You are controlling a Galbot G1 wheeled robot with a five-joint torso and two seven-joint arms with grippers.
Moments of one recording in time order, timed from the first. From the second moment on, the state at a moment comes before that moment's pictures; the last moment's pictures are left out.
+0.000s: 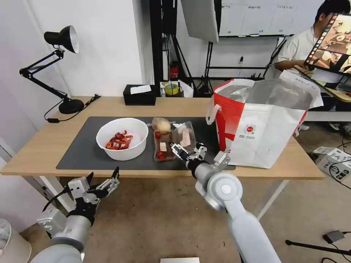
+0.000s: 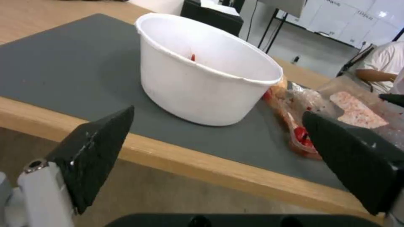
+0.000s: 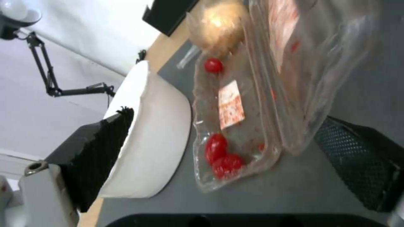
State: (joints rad) left arm 1.72 -1.29 -0.67 -2.36 -0.66 0.25 -0.16; right arm -1.00 1.43 0.13 1.97 1.23 -0.43 0.58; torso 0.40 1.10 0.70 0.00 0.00
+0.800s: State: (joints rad) left arm 1.74 -1.29 -0.68 -2.37 -0.66 0.24 -0.16; right arm -0.93 1.42 0.06 1.95 1.09 -0.44 0.49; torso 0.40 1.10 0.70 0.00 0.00
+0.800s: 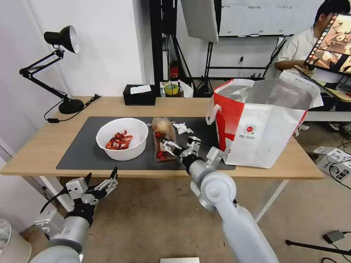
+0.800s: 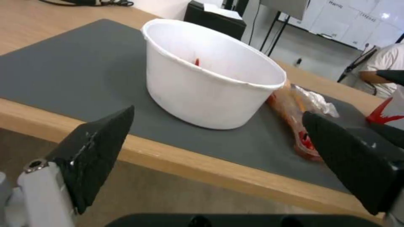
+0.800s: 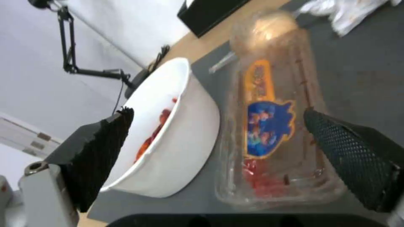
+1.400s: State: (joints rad) left arm 1.73 -1.29 -0.68 -2.37 -0.66 0.24 -0.16; right arm -0.77 1.27 -0.01 1.90 1.12 -0.46 0.45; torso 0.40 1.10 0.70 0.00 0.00
